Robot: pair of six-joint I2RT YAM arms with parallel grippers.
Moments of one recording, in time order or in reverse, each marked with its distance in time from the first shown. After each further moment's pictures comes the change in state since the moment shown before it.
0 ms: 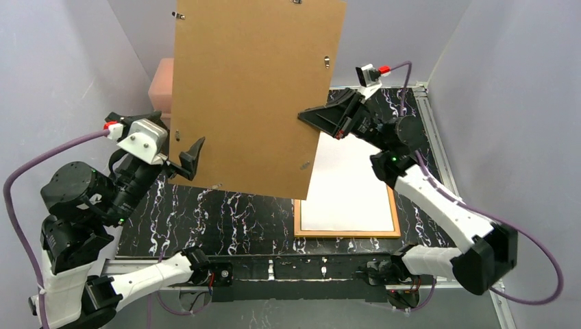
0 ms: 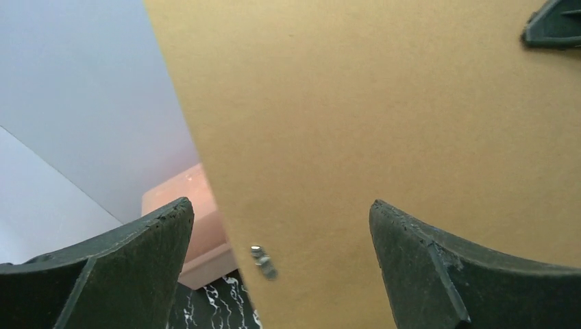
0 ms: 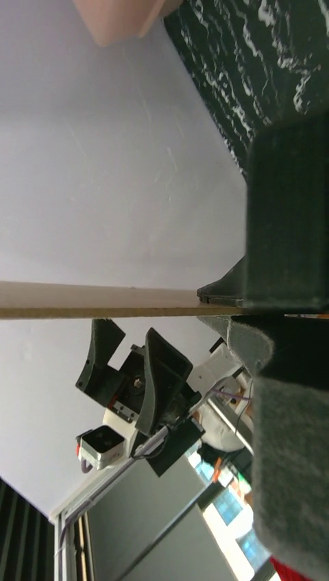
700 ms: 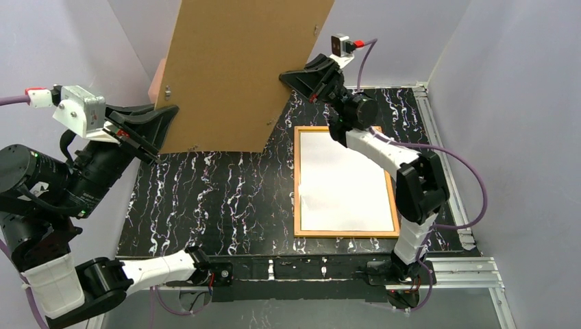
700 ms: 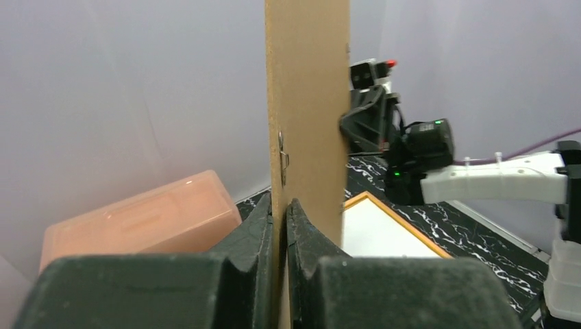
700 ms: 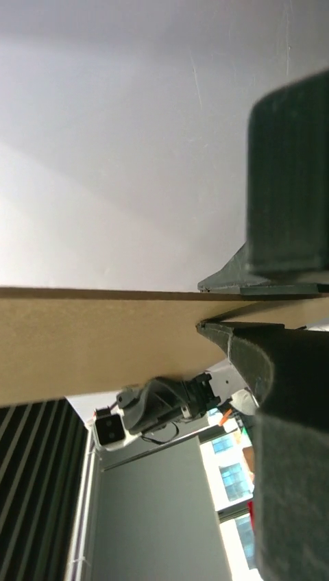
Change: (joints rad) left arm -0.006 0.222 0.482 -0.137 0.133 -0.254; right arm -0.002 0.605 0.454 0.584 0.064 0.223
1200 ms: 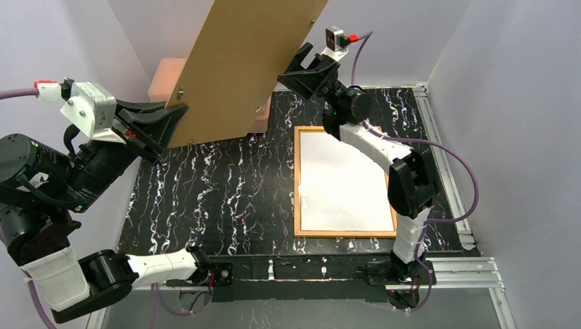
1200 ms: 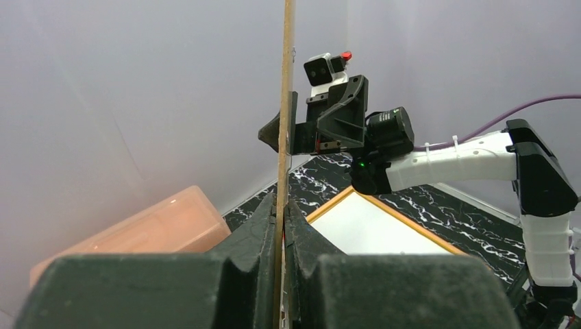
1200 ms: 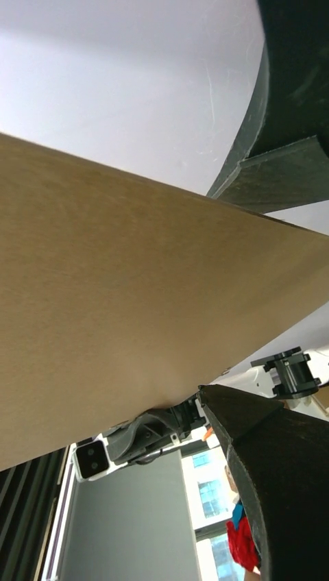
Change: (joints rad) left arm -0.013 0.063 0.106 -0.050 0.096 0.055; right arm 0.006 0.050 0.098 -0.010 -0.035 -0.059
